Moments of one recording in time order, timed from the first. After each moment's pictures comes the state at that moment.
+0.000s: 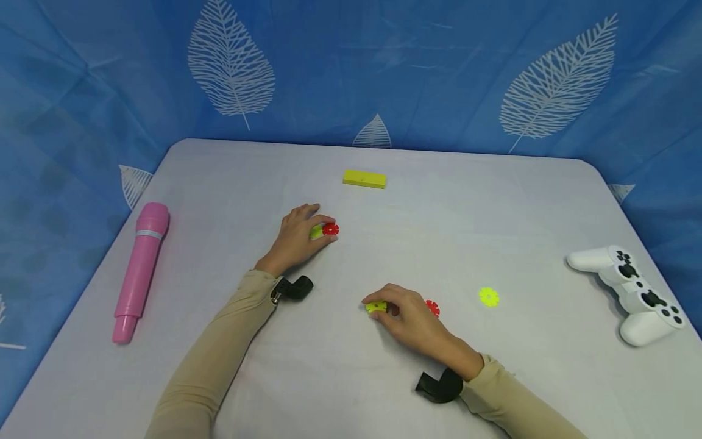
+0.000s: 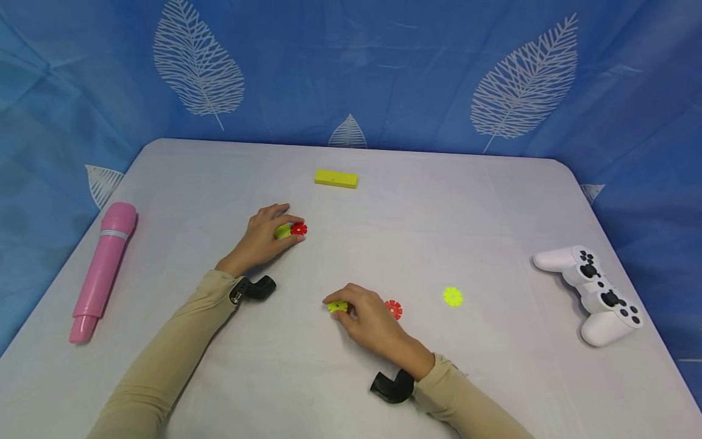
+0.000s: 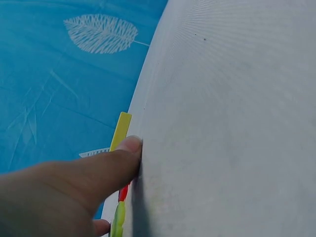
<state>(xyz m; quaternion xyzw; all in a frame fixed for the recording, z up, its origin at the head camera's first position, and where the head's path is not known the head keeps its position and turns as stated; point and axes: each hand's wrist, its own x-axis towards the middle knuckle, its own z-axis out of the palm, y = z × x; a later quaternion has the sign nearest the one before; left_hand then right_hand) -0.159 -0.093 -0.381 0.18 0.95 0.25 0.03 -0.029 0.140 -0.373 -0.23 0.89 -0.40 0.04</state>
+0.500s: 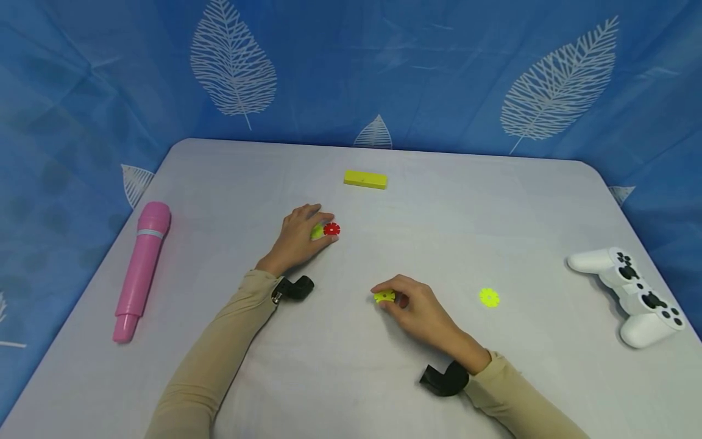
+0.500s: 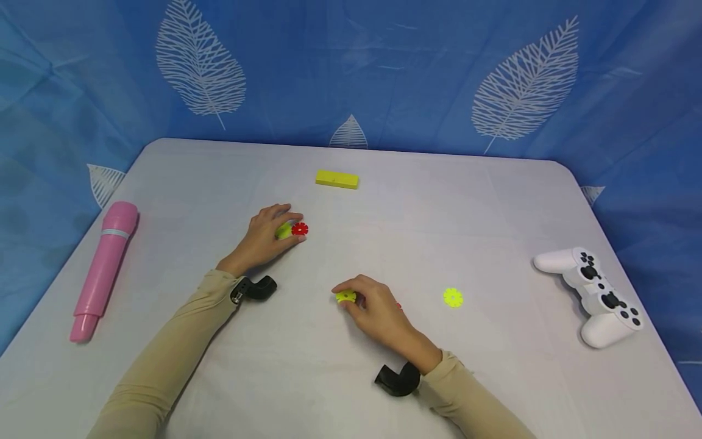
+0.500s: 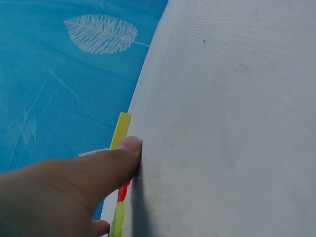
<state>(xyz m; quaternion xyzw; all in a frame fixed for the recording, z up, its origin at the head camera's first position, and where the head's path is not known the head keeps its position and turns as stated) -0.158 -0.093 -0.382 0.17 0.95 0.26 0.03 -0.036 0.148 -0.368 -0.20 0.88 -0.42 0.02</state>
